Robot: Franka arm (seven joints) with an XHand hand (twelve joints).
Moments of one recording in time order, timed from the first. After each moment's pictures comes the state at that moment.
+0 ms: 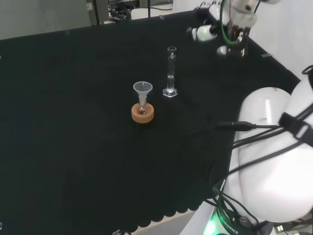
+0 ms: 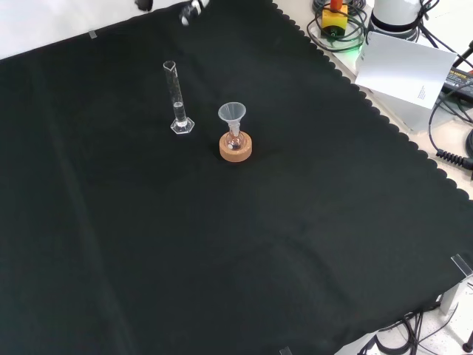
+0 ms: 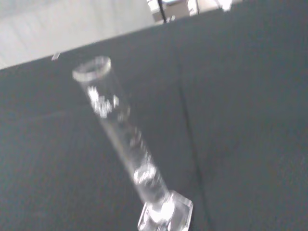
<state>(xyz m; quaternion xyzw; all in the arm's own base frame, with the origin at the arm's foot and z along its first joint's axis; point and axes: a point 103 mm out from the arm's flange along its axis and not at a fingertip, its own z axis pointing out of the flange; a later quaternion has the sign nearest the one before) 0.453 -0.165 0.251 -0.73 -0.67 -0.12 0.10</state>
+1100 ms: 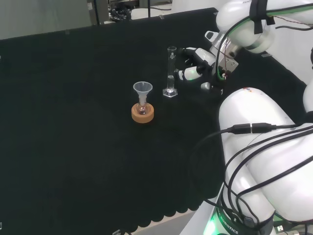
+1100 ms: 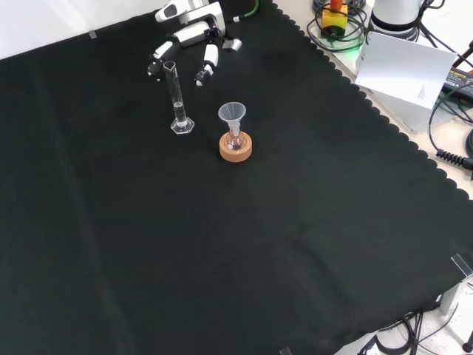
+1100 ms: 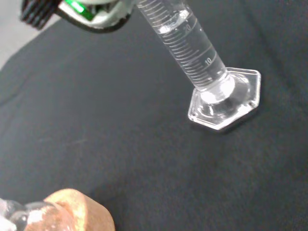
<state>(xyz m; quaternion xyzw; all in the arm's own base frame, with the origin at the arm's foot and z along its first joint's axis) 0.466 -0.128 0.117 -0.68 -0.66 -0.20 0.24</state>
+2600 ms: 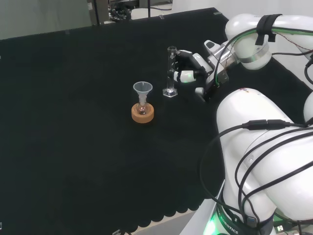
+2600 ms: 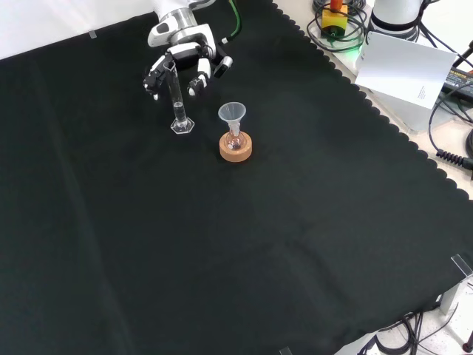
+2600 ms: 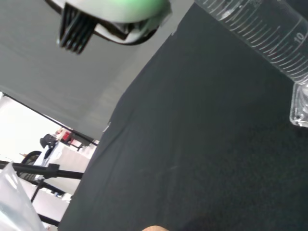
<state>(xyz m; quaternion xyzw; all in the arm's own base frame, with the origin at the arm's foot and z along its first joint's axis) 0.499 -0.110 0.084 -0.58 -0.66 -0.36 0.32</state>
